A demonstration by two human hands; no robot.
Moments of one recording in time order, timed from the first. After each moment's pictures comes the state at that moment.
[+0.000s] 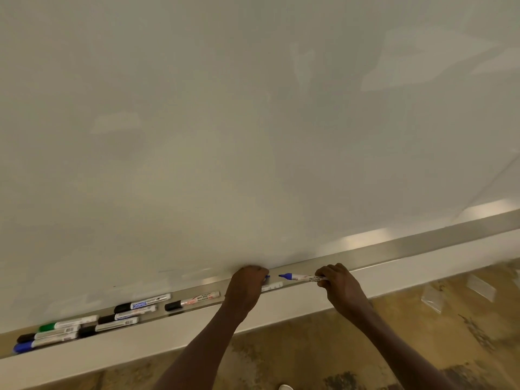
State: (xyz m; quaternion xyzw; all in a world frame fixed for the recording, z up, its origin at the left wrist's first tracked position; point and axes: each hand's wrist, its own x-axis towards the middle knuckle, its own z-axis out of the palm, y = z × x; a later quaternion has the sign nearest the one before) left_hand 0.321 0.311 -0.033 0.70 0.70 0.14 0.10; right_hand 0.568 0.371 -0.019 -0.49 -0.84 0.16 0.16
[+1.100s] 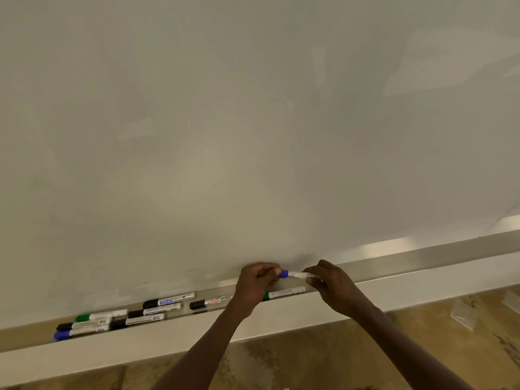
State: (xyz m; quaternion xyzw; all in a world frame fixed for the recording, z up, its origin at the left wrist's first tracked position) left_hand 0.309 0.291 0.019 0.31 0.65 0.50 0.48; right_hand 0.515 0.370 0.002 -0.35 -0.89 0.24 0.20
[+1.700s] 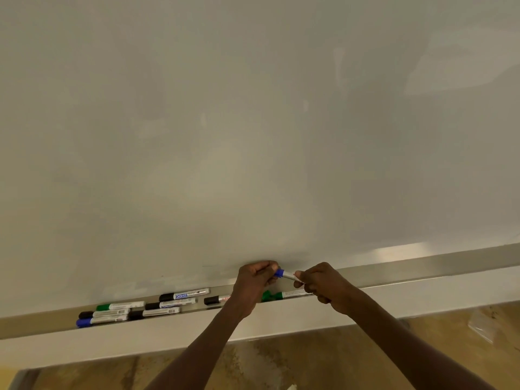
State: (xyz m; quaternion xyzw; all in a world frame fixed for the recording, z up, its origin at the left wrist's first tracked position) left_hand 0.281 0.273 0.029 0.26 0.65 0.52 0.49; right_hand 0.459 0.354 0.052 -0.47 -0.58 0.66 0.10
